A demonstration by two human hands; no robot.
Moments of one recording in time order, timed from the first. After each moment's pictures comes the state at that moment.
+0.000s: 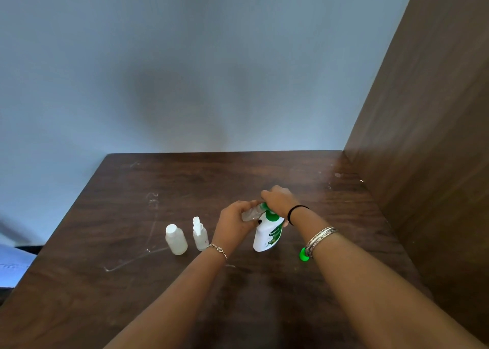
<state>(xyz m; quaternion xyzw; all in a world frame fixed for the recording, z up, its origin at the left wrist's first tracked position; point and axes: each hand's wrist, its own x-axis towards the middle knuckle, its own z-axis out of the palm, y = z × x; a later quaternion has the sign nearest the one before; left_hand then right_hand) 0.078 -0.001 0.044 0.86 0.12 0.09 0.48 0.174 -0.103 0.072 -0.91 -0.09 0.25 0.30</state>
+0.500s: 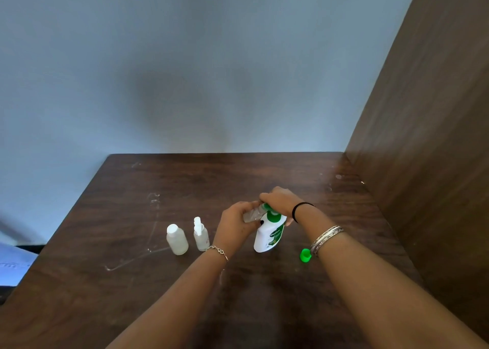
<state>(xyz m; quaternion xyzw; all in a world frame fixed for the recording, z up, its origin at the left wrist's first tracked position) 0.076 -0.003 0.048 0.86 0.12 0.09 0.50 0.174 -0.105 0.080 -0.90 -0.10 0.30 0.29</state>
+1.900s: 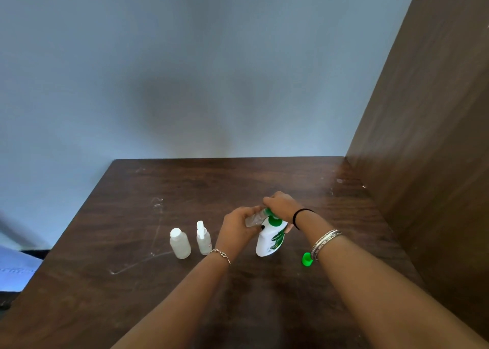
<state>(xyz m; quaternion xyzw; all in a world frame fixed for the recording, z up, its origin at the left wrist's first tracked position) 0.073 -0.006 0.052 0.86 0.13 0.08 0.48 0.172 -0.107 0.076 -0.89 -0.10 0.29 0.33</state>
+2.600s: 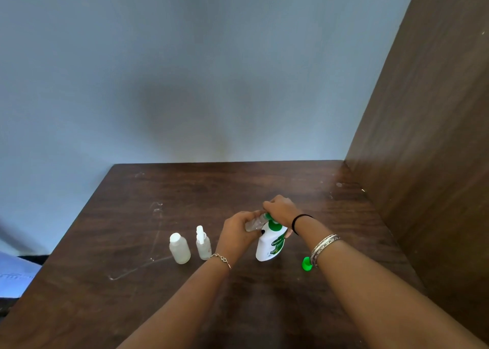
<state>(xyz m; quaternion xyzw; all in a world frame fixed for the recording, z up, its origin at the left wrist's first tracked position) 0.075 -0.005 0.051 0.86 0.13 0.08 0.48 0.174 -0.107 0.072 -0.90 -0.10 0.26 0.33</state>
